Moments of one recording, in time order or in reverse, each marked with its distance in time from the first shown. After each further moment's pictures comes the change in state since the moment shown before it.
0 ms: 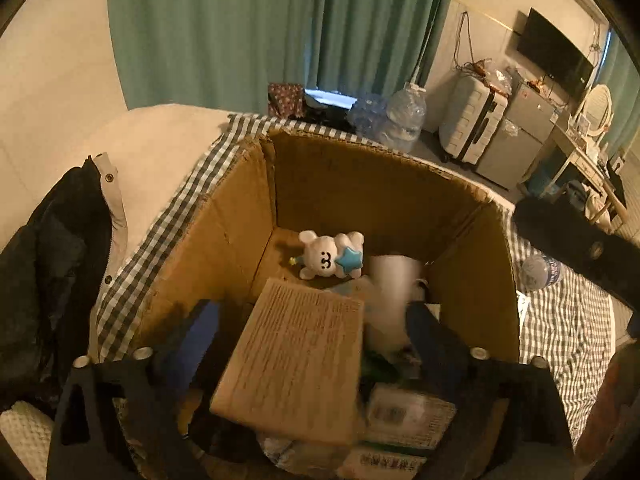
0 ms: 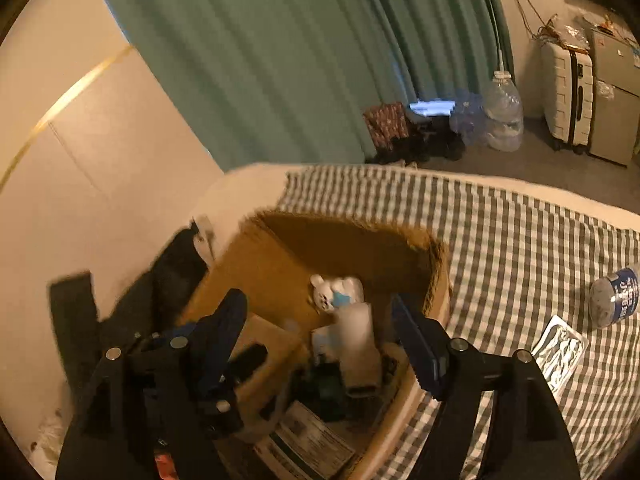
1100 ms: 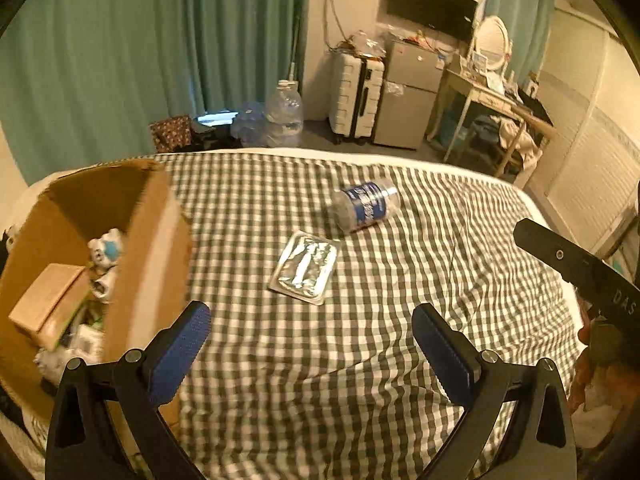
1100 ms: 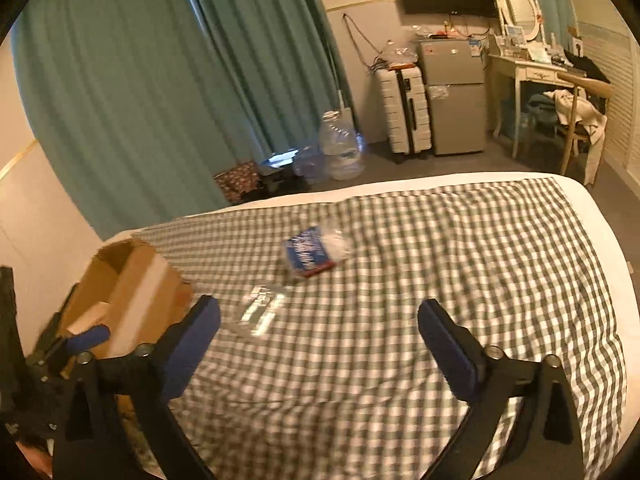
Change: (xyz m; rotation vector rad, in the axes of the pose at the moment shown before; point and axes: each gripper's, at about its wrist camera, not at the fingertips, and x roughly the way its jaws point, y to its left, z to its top) left arm -0.036 -0.262 -0.085 0.309 -0.042 -0.174; right arm -0.215 -0.217 -0.105 0.199 -0.220 -0.410
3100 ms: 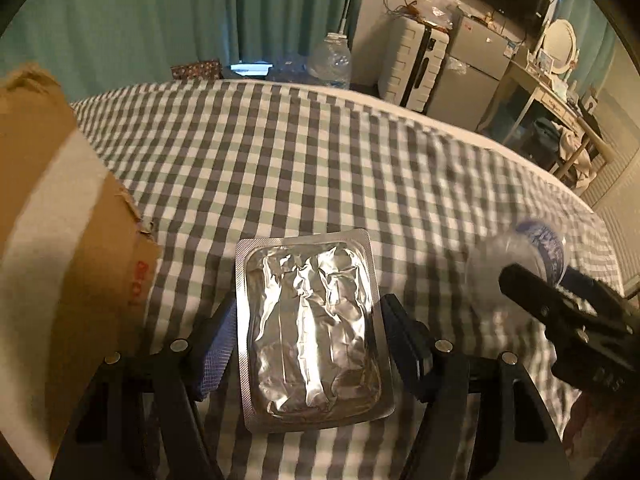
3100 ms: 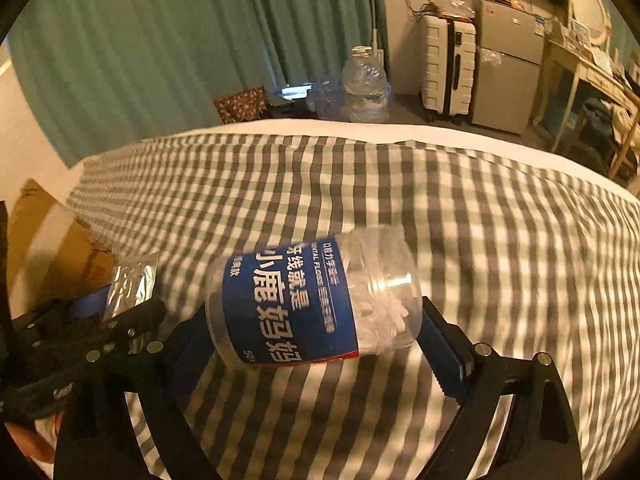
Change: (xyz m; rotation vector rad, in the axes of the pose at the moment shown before) left arm 0.161 0.063 0.029 -0.171 0.131 0.068; right arm 0.183 0.018 0.001 -0.152 0.227 0.003
